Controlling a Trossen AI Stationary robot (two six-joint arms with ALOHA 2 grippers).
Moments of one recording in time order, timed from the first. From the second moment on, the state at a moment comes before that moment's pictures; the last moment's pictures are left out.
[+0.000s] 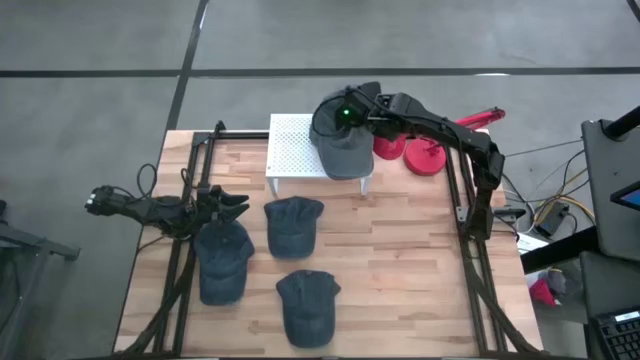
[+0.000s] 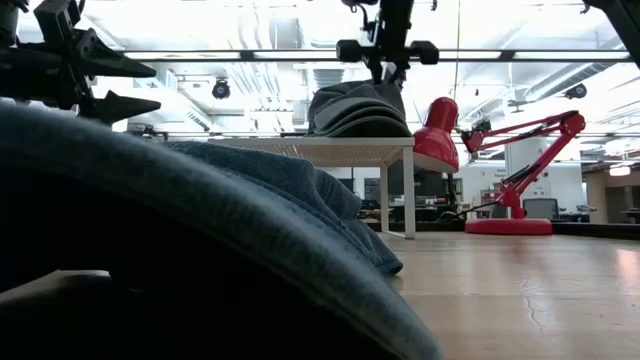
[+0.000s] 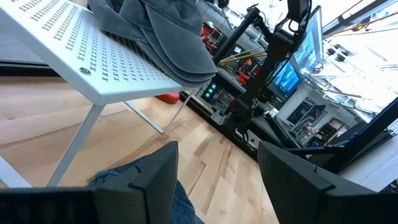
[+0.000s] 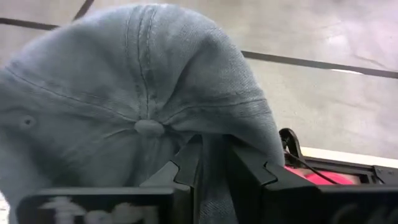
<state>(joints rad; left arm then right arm) -0.27 0.03 0.06 -0.05 -0.57 -0.63 -0.38 1.88 2.03 -1.20 0.73 0.85</state>
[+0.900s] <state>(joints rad) -0.27 0.03 0.06 -0.05 -0.57 -0.63 -0.34 1.83 2.06 -1.19 0.79 0.69</state>
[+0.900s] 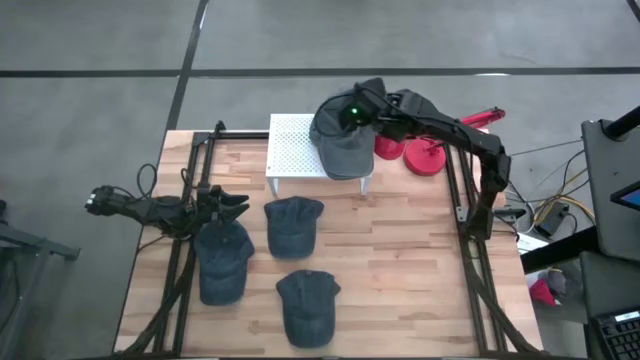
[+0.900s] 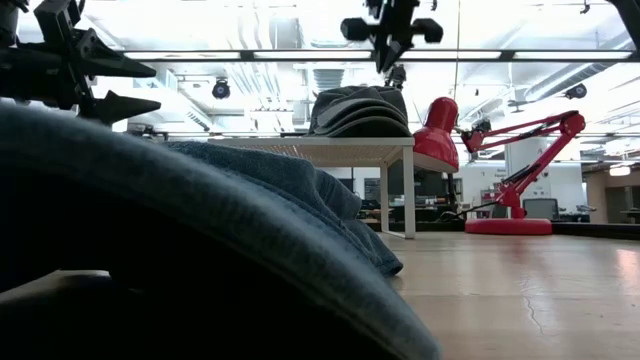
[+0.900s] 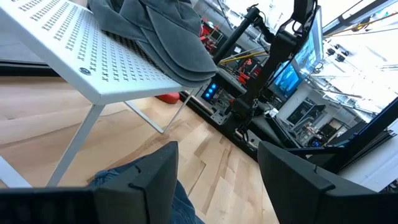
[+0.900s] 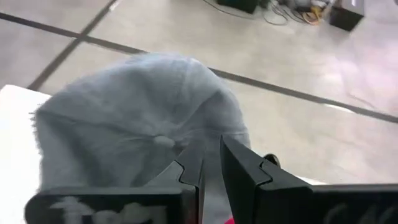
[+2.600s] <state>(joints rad) -0.31 0.77 0.84 -0.94 -0.47 -0.98 0.21 0.98 0.88 -0.32 0.44 0.51</state>
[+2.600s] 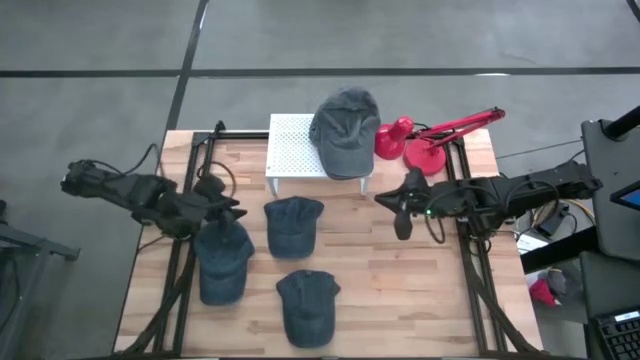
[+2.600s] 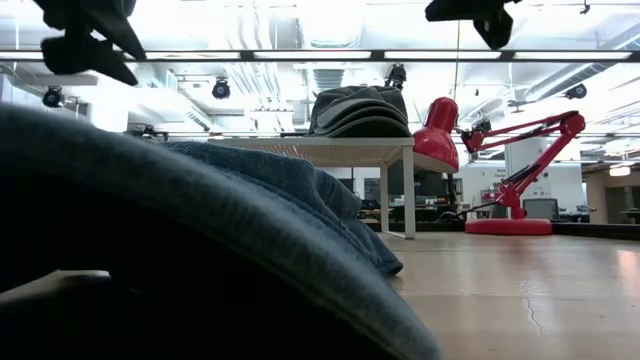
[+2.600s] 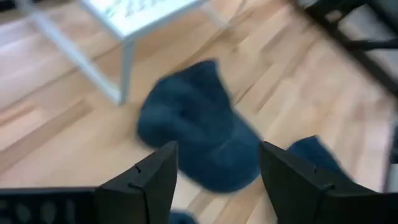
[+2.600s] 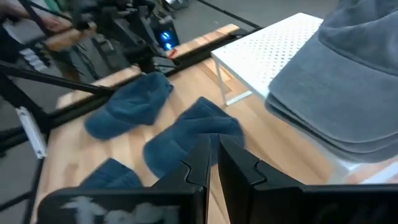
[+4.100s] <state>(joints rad) -0.60 1.30 0.91 -1.24 -0.15 -1.99 0.21 0.80 0.64 -0.23 0.38 0.52</state>
